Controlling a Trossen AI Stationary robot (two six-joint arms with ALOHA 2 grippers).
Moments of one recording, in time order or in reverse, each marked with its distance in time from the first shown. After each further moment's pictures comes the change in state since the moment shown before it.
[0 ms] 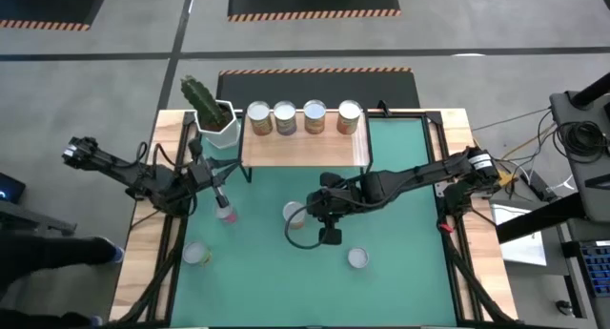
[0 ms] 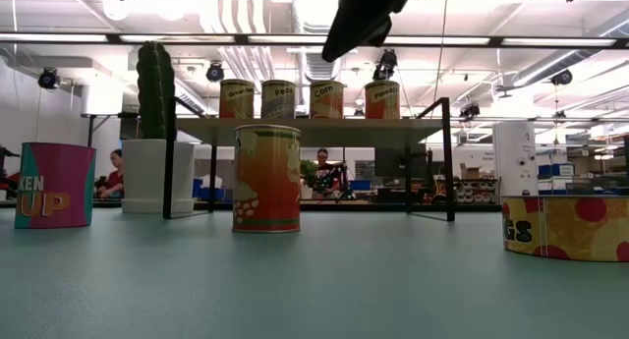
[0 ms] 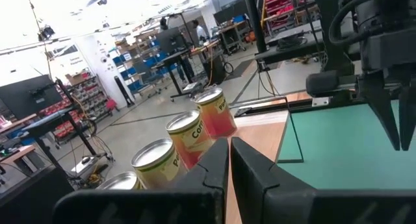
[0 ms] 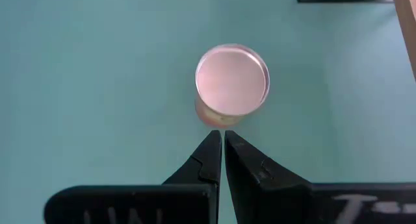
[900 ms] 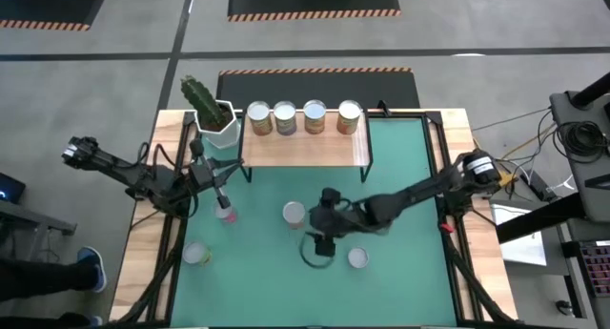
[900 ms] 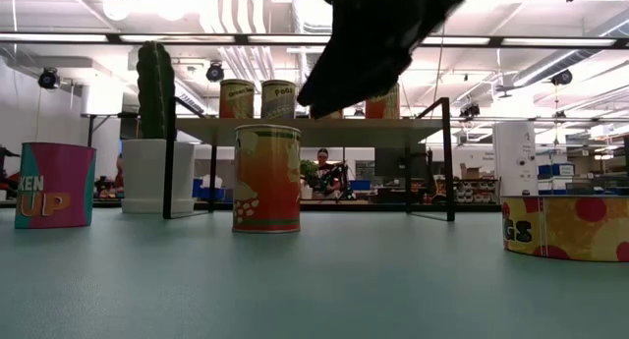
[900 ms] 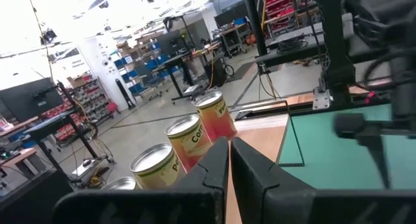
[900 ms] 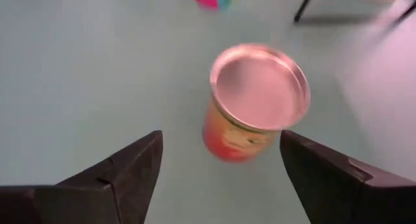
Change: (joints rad) left arm 0.000 0.019 0.000 0.039 0.000 0.020; right arm 0.098 0.002 -0.380 0.591 0.210 0.071
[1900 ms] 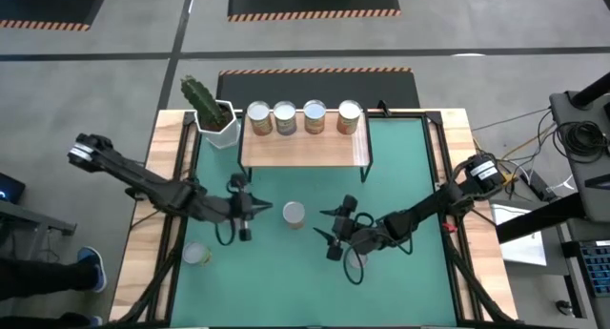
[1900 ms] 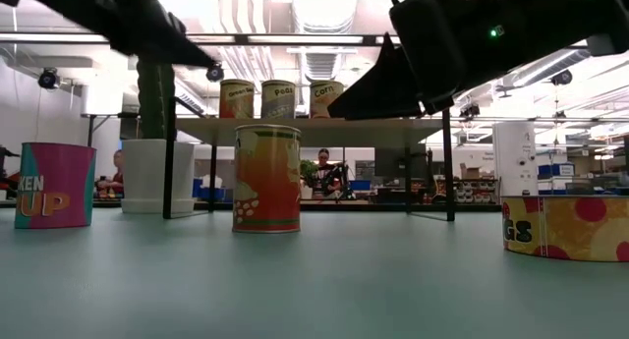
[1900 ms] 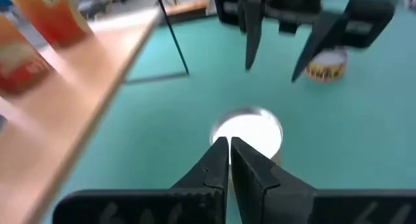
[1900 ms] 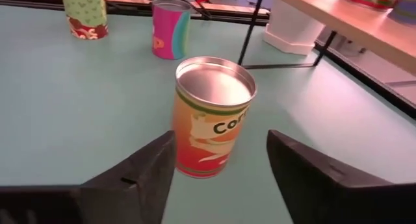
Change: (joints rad) left arm -0.001 0.428 0.001 -0.112 0.323 -0.434; right arm 0.129 -0.003 -0.386 0.688 0.391 -0.080
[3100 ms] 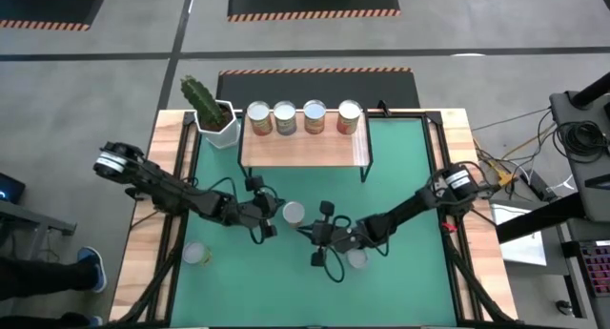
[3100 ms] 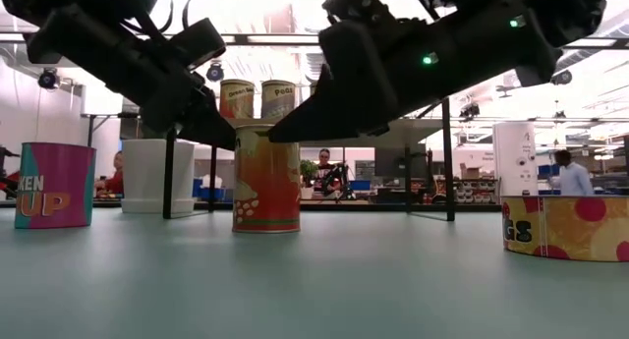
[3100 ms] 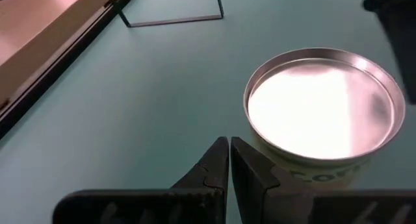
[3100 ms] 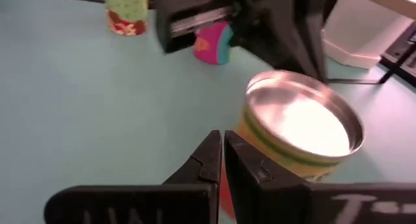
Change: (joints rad) left arm 0.100 0.391 0.000 0.238 -0.080 -0.110; right arm -0.070 0.206 0.173 0.086 -0.191 -0.107
